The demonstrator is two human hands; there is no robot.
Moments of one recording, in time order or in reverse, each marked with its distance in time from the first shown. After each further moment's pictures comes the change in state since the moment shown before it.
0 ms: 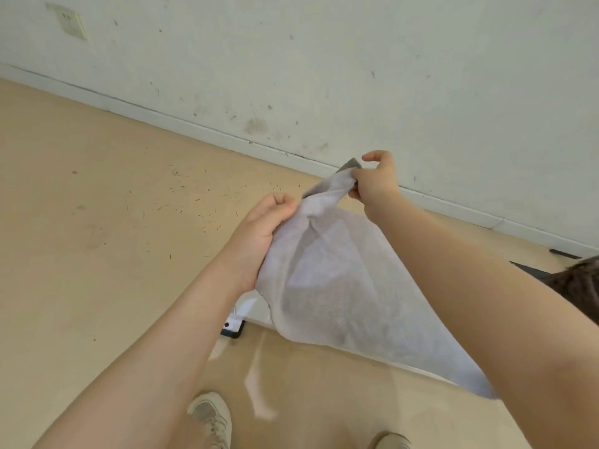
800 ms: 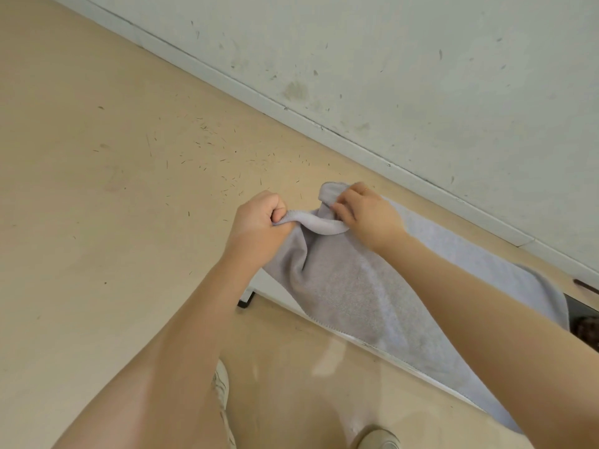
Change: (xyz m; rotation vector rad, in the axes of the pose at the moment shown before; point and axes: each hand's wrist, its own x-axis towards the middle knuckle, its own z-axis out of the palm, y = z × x) left_hand 0.016 -0.056 -0.075 0.666 0.413 0.242; right_hand -0.011 0.073 0.043 -1.248 -0.472 -0.655
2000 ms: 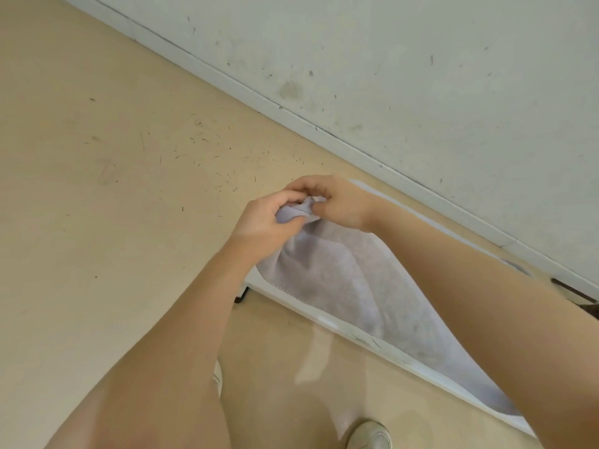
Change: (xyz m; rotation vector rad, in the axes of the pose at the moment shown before) left_hand -0.011 0.002 -0.006 -0.185 -0.229 -0.062; right_hand -0.007 -0.064 -0.038 0.536 -0.371 -0.173
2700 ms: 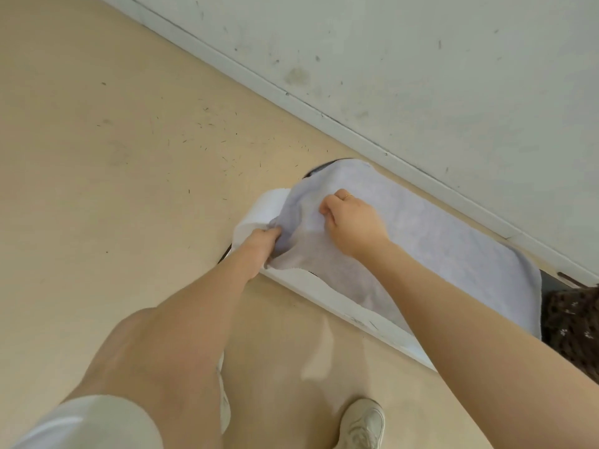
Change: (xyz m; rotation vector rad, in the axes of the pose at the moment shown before) left_hand -0.017 -0.055 0.039 -0.112 0.032 -0.768; right_hand -0.042 0.048 0.045 -0.616 0.267 0.221
